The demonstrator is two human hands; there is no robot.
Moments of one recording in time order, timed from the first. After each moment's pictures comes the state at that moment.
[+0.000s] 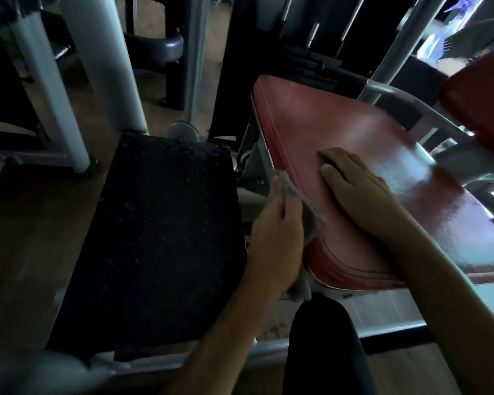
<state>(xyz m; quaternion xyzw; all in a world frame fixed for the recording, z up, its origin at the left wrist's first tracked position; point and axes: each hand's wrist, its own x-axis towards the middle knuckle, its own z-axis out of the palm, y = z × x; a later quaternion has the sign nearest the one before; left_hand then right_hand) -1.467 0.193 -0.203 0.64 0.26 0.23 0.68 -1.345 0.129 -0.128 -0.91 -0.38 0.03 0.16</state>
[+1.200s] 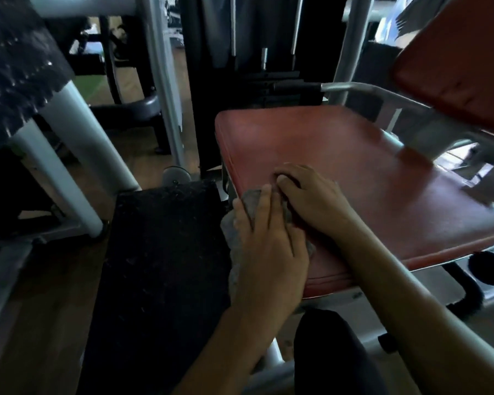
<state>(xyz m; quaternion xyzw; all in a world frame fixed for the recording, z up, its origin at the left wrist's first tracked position) -1.458 0.166 -0.169 0.88 0.21 0.21 0.37 -1.335 0.125 -0.127 -0.89 -0.37 0.01 0.28</state>
